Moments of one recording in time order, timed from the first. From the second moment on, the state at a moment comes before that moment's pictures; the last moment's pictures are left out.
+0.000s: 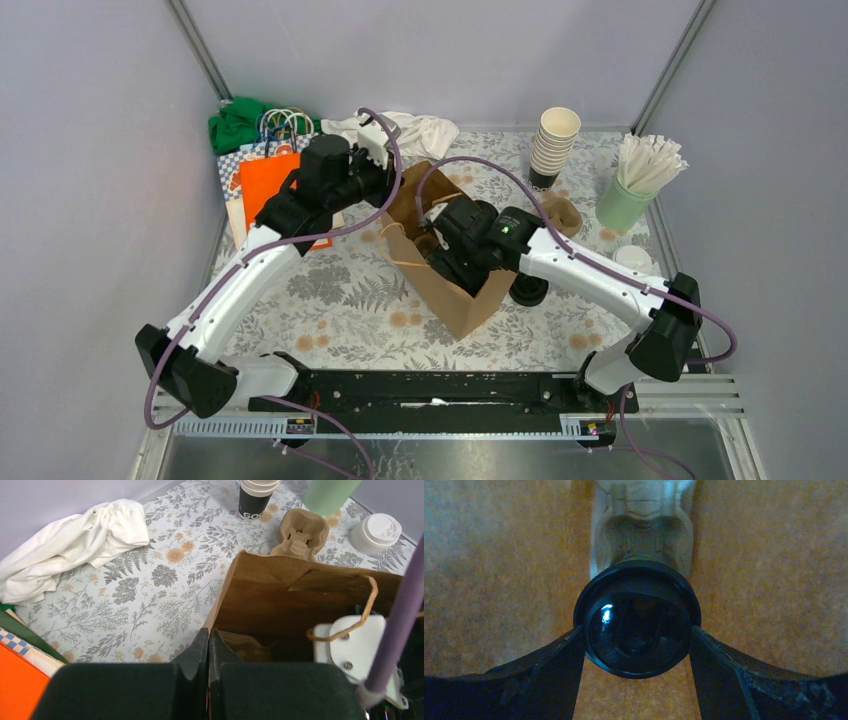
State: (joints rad) left arm -0.54 1.29 1.36 -0.42 0.20 0.01; right arm 0.94 1.52 1.42 -1.06 0.11 0.15
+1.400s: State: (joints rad) left arm -0.56 1.08 1.28 -0.37 0.06 -0.11; right arm 1.10 1.55 1.45 -0.98 0.39 0.14
